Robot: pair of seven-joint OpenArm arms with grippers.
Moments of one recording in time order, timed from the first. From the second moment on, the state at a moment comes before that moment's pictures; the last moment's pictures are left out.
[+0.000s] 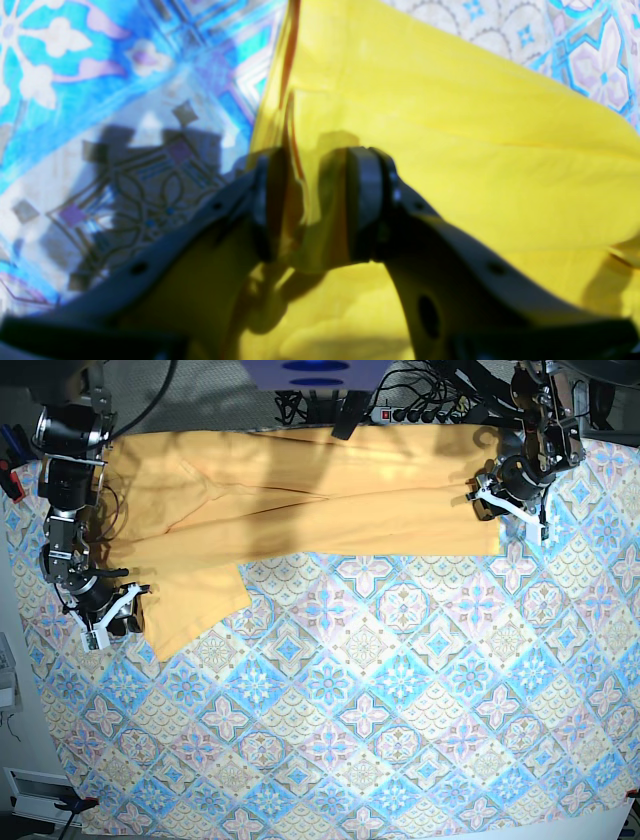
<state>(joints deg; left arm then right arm) 23.5 -12.8 -19.7 89.3 -34.0 -7.9 41.8 16.6 22.7 11.3 36.5 -1.2 36.0 -0.9</state>
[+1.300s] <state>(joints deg) 23.5 -12.8 -19.7 89.3 -34.0 -8.1 41.8 19.0 22.7 -2.7 33.4 1.4 38.9 -5.1</state>
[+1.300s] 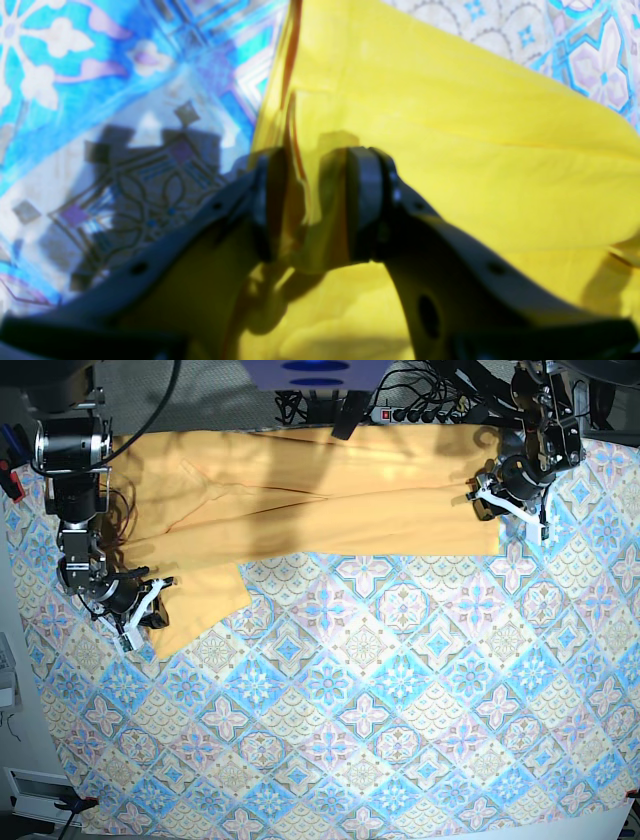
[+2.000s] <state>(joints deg) 23.5 -13.0 -19.6 89.2 -34.0 -8.1 41.8 3.6 21.2 17.2 62.4 -1.2 39.5 -12.5</state>
